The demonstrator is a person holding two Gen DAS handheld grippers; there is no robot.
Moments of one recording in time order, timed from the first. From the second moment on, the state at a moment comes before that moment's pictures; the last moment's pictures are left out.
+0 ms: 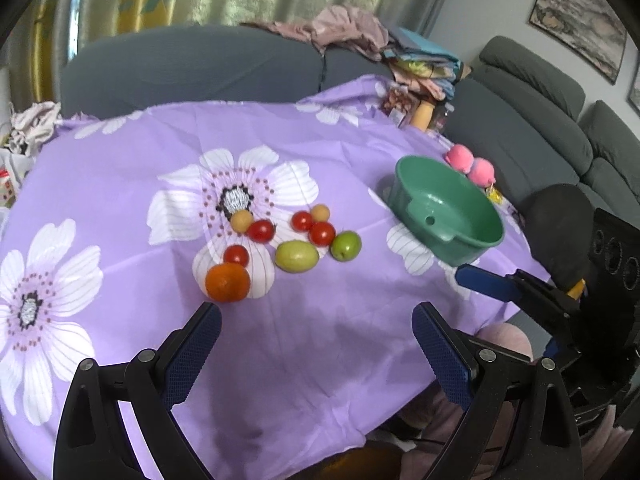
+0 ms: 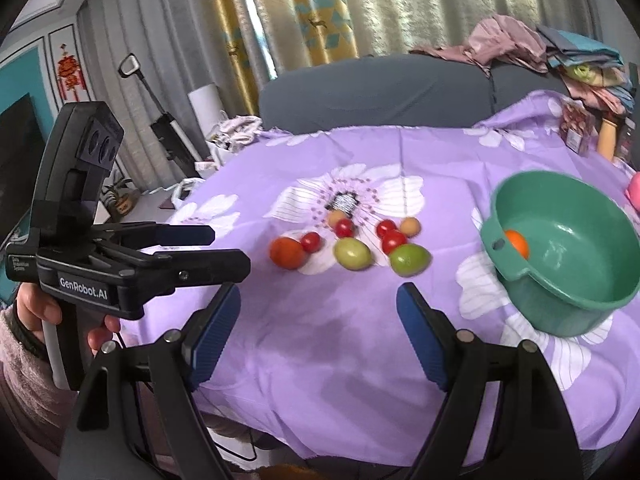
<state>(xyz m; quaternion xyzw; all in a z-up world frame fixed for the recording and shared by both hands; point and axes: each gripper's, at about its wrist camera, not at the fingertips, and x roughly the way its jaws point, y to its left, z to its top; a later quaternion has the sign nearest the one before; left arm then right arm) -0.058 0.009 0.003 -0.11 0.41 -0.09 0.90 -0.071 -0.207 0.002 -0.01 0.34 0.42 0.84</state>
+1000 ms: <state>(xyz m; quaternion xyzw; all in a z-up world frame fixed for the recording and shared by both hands) -0.025 0.022 -0.026 -0.09 0.46 -0.04 0.88 -0.023 -0.192 -0.045 -0.01 0.40 0.41 0.82</state>
